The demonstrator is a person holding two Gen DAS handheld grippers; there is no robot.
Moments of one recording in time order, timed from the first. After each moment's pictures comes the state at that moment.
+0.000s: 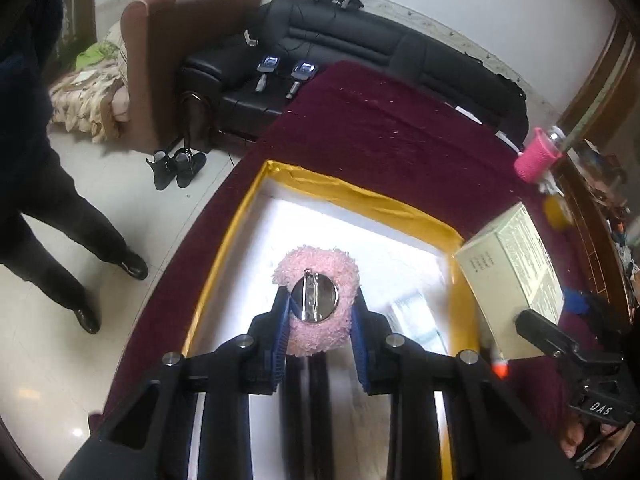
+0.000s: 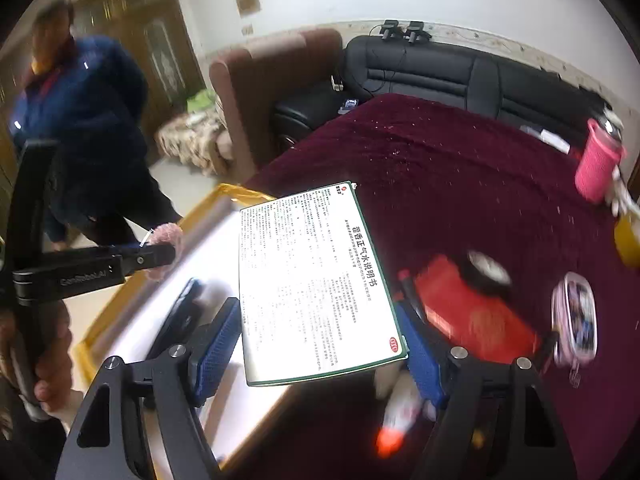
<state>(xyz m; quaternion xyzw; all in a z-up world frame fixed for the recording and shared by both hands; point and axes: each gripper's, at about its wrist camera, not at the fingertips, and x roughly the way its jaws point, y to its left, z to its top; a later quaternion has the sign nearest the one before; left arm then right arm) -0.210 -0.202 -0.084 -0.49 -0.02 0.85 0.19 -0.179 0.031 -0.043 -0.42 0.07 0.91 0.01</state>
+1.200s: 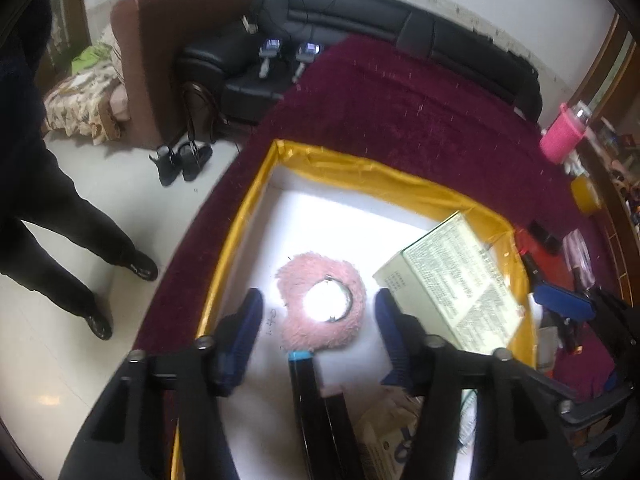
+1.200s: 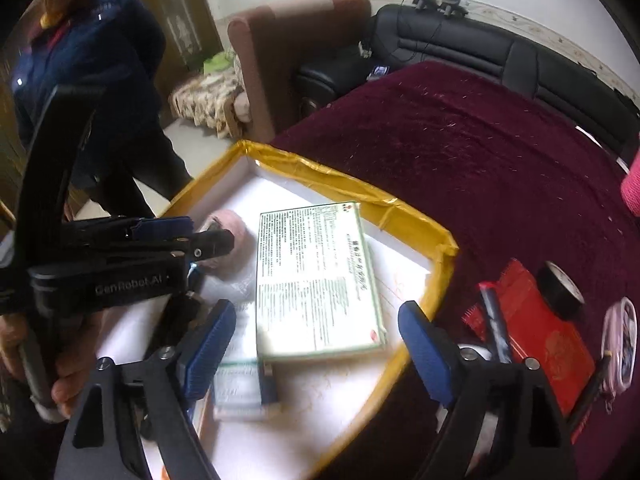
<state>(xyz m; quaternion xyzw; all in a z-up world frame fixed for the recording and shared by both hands) -0.232 -0.200 -0.115 -0.50 0.01 0.85 0.18 -0.204 -0.005 -0.078 -0.46 0.07 0.88 -0.03</state>
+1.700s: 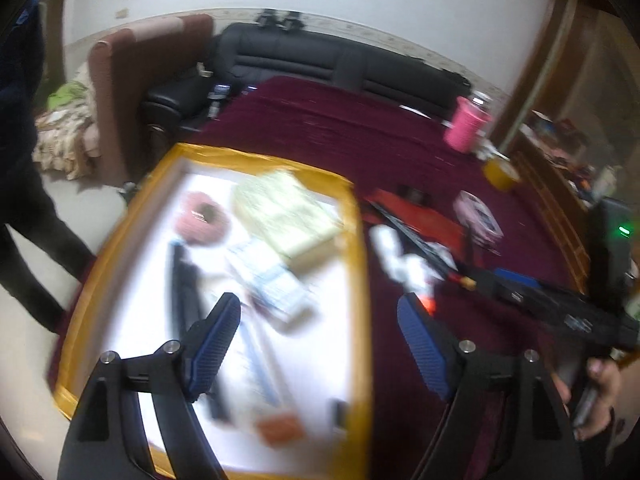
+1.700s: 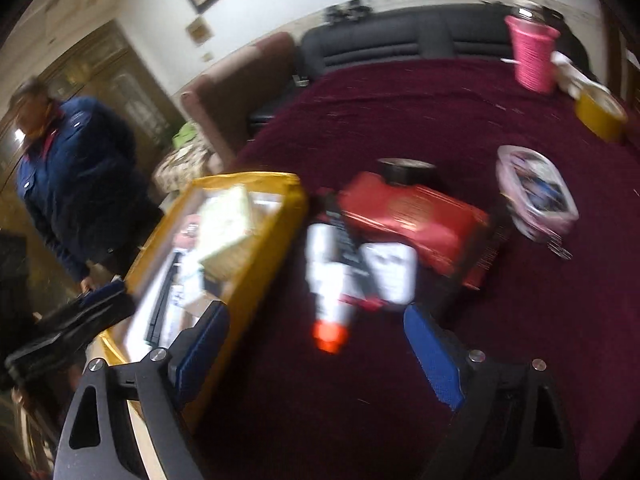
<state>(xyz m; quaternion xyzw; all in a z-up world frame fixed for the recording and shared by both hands) -0.068 -0.144 -0.069 -0.43 0.00 0.86 0.27 -0.050 0.117 -0.072 -0.40 0.22 0.89 0.03</state>
